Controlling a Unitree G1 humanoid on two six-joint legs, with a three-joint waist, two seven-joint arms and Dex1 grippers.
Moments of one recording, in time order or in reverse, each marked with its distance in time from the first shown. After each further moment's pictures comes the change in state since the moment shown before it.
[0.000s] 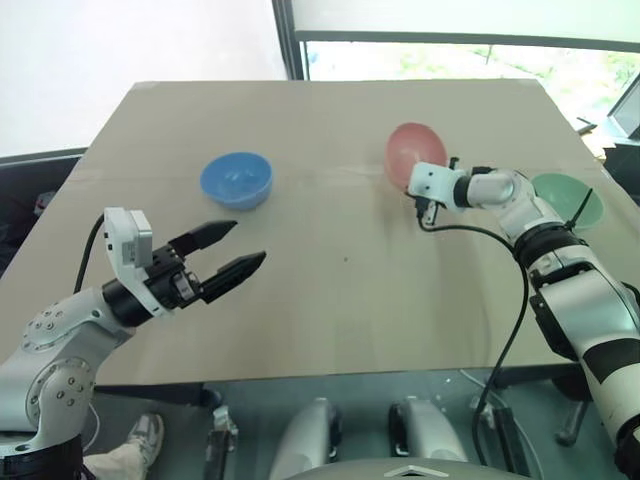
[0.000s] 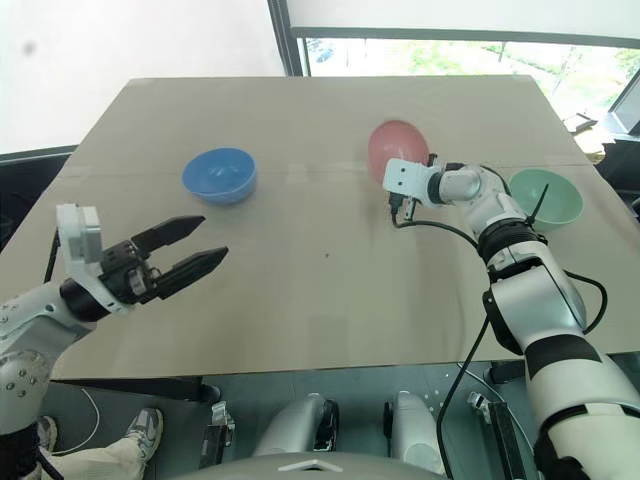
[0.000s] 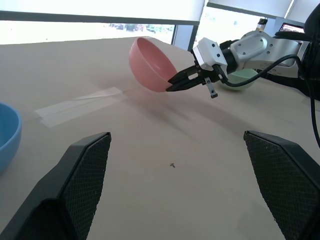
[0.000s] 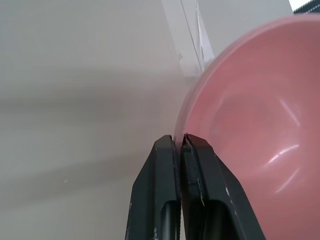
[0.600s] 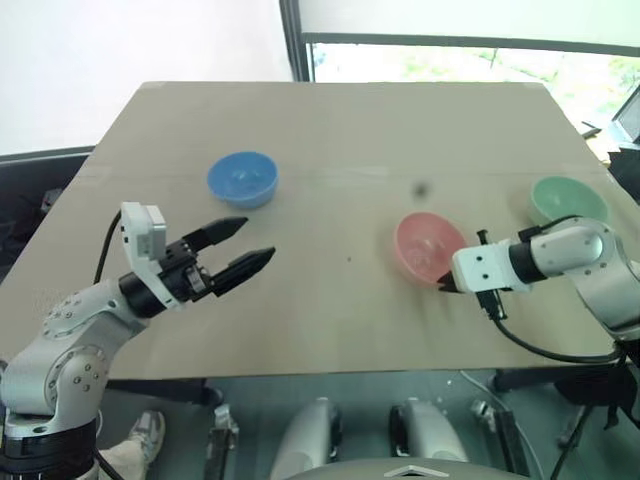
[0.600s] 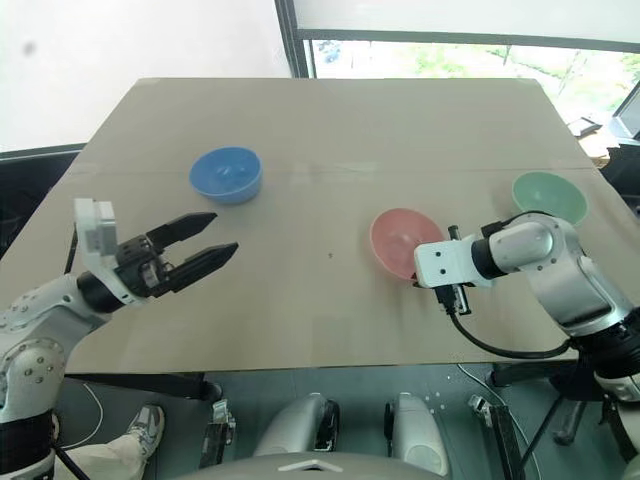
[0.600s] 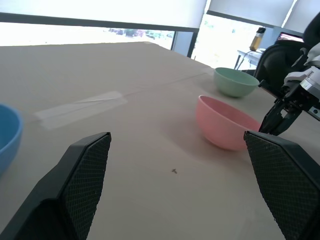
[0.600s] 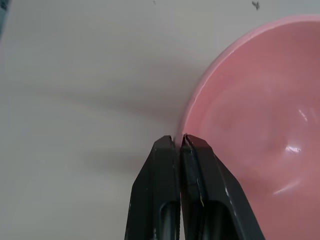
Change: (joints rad) left arm -0.065 -0.011 -0.074 0.054 0.012 -0.012 -0.013; right arm 0.639 -0.479 -0.042 -1.438 0.279 0.681 0.551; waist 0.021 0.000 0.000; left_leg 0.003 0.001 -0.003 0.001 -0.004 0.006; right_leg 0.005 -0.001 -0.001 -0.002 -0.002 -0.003
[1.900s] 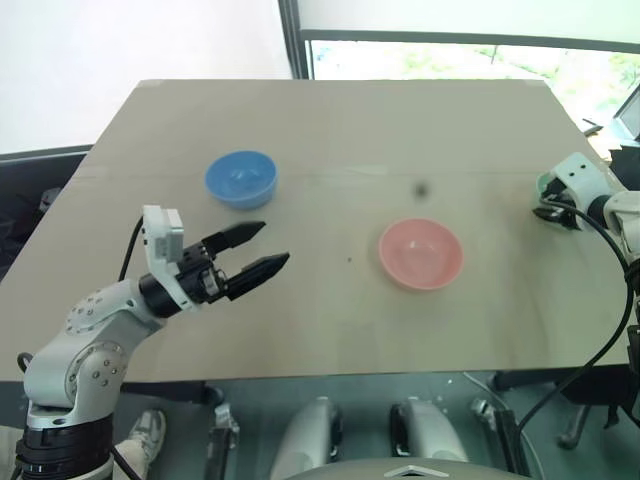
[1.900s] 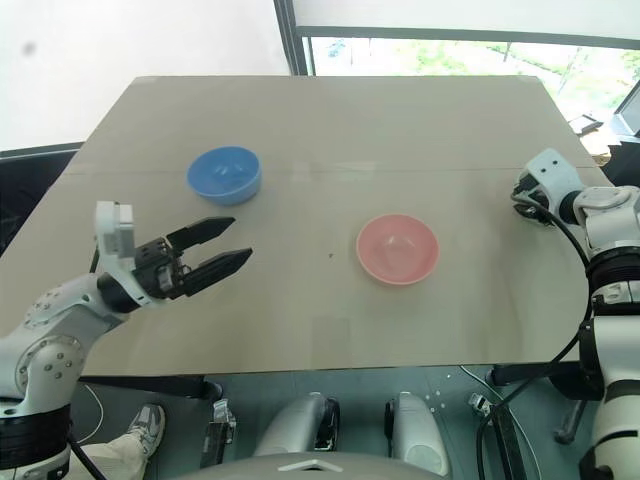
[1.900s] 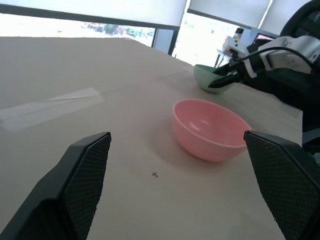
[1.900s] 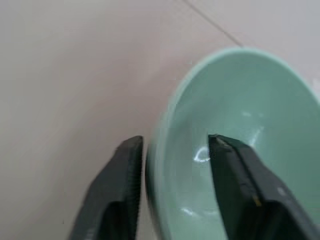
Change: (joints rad) left arm -0.015 -0.030 -0.040 0.001 -0.028 -0.009 -0.070; right arm -0.389 0.092 -0.221 1.178 -0.083 0.003 -0.501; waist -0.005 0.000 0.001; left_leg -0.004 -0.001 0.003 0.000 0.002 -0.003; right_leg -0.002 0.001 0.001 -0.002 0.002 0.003
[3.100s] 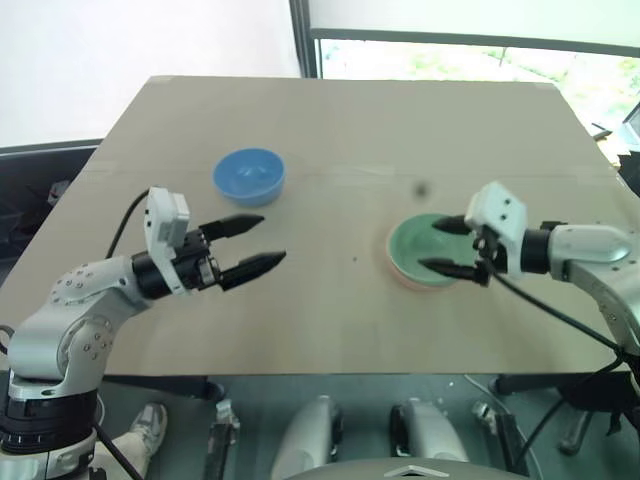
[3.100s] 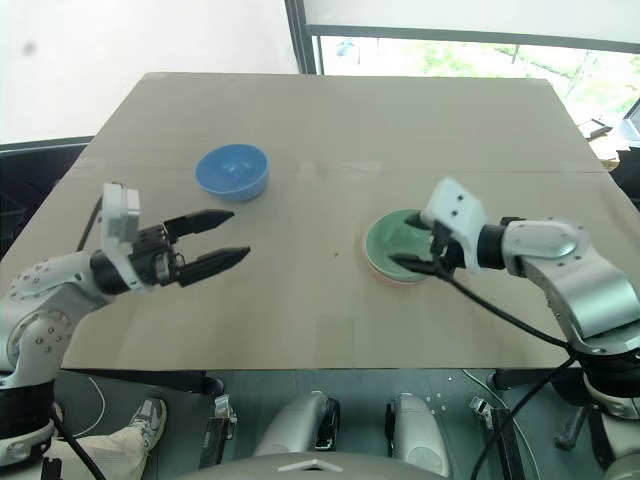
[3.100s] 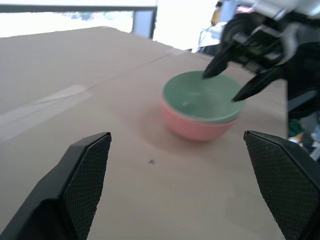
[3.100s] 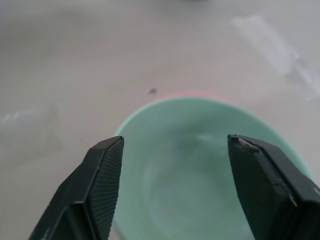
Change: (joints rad) left arm -0.144 0.123 -0.072 0.087 0.230 0.028 0.105; right arm 0.425 0.069 -0.133 -1.373 0.592 0.536 0.085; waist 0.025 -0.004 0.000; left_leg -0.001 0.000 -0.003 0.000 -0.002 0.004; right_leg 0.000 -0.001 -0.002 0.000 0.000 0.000
